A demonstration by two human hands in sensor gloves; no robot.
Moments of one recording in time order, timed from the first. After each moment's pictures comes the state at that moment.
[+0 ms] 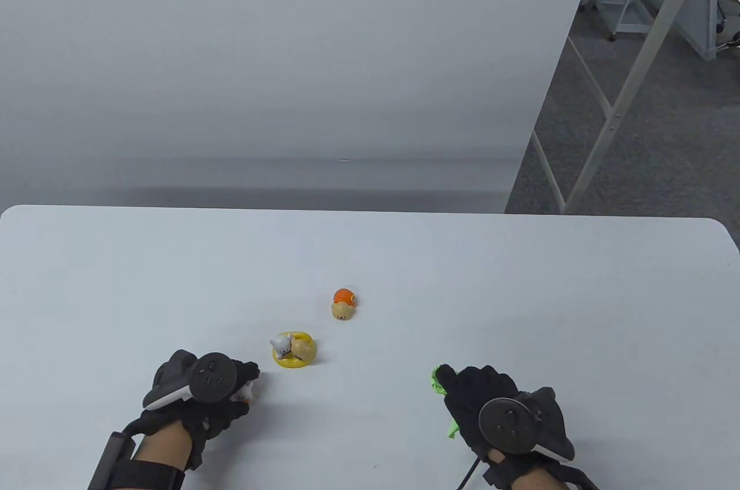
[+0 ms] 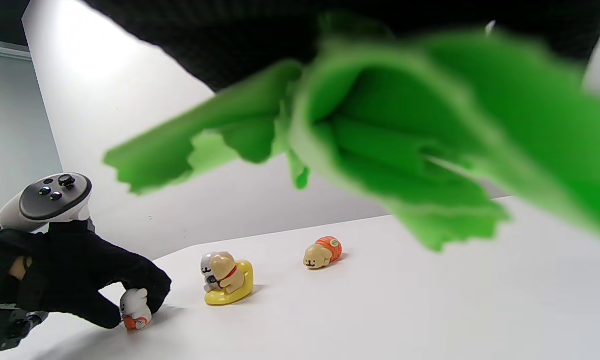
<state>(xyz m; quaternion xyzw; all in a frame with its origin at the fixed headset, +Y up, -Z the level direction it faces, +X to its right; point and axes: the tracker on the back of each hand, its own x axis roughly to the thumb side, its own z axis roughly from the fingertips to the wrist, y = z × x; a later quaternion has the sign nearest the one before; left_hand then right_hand) -0.277 -0.781 -0.335 -0.11 -0.22 0.07 0.97 0.167 -0.698 -0.269 0.25 -0.09 0.95 0.18</state>
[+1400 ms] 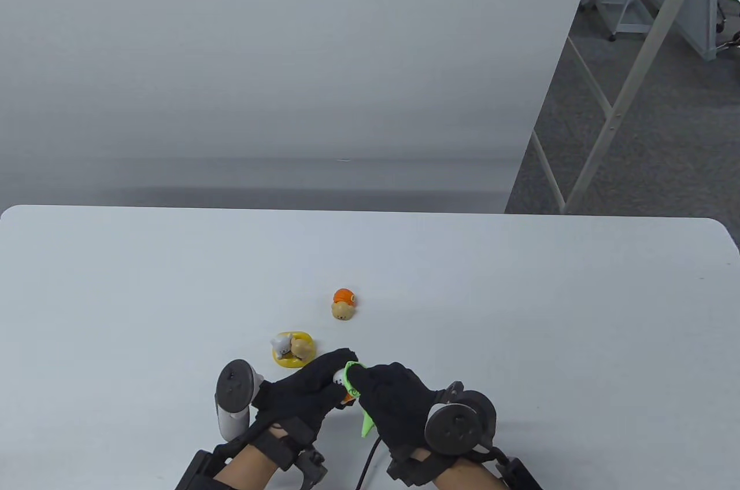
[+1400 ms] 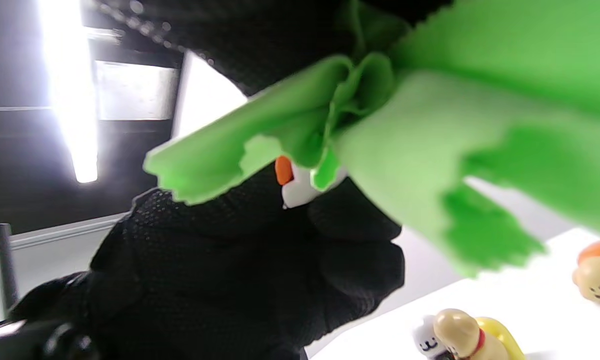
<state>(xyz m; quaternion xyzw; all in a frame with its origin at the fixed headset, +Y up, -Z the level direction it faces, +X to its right) -0.164 -0.757 -0.306 0.01 -0.26 0.65 0.71 0.070 -0.711 -0.275 0.34 -0.15 0.84 0.40</state>
